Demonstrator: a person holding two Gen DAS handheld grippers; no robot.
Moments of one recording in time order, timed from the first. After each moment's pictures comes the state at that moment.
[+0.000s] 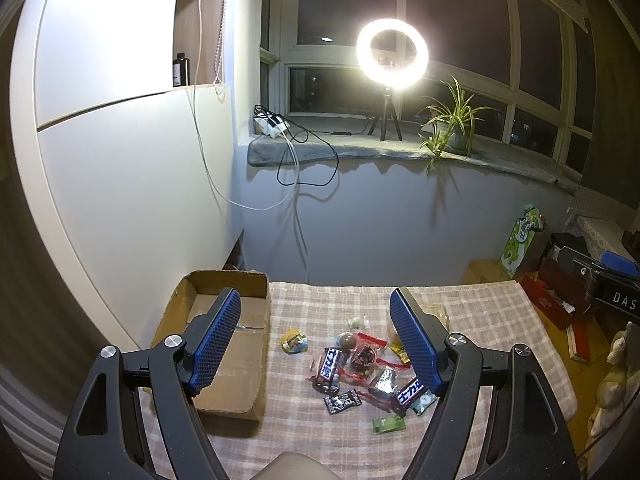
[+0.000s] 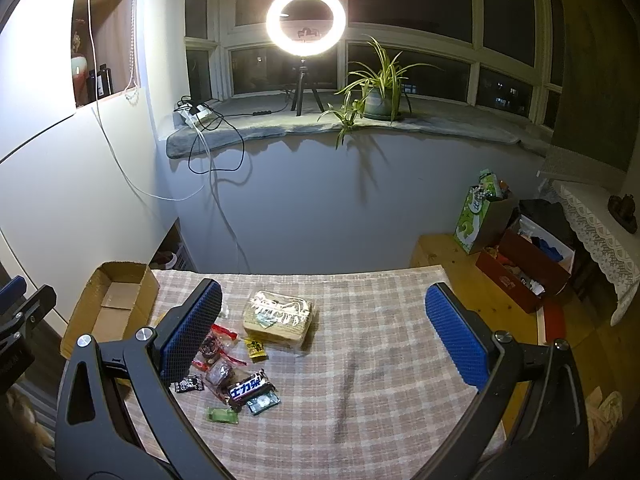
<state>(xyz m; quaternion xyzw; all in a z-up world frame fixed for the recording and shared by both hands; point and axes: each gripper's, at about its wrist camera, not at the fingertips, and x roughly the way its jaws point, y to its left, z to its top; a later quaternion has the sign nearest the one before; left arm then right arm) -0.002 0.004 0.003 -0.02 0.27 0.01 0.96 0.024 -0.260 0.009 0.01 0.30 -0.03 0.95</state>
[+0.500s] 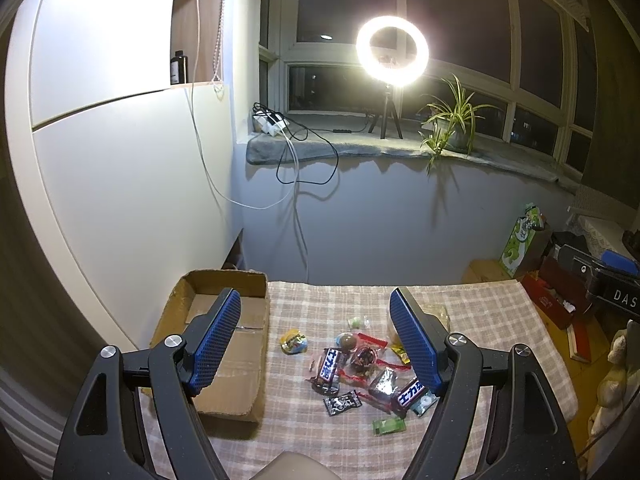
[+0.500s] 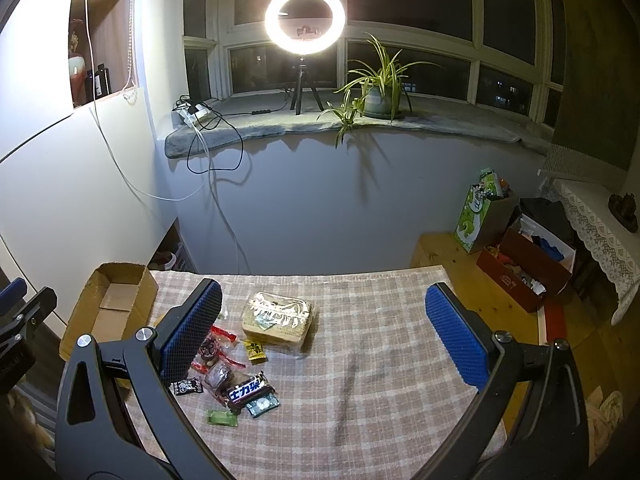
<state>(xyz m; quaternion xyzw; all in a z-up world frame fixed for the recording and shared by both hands) -0.002 0.003 0.001 -0.02 0.27 0.01 0.96 0.026 -0.262 0.008 0.01 0.30 -0.02 0.95</state>
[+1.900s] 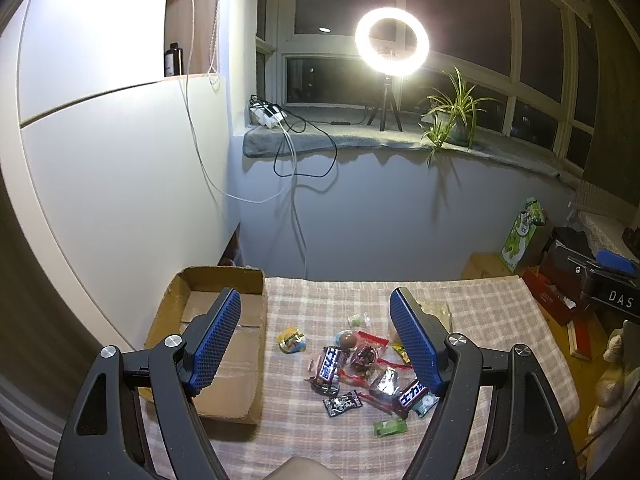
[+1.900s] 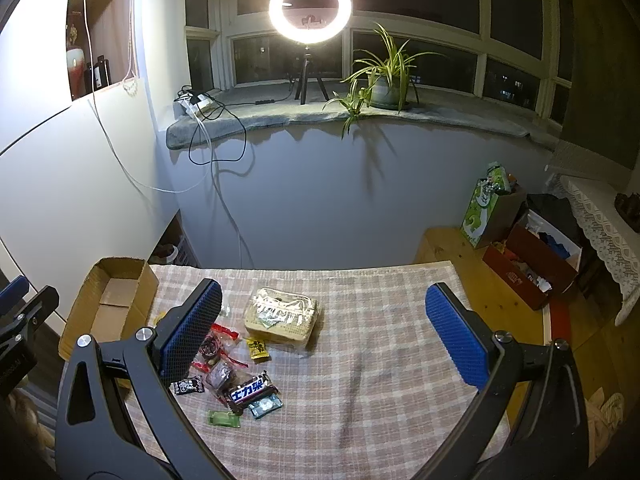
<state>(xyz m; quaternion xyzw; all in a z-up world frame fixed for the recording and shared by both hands) 0.010 0.001 -0.013 -0.02 0.29 0.00 0.96 0.035 -0.250 -0.015 0.01 0.31 -0.02 0.95</state>
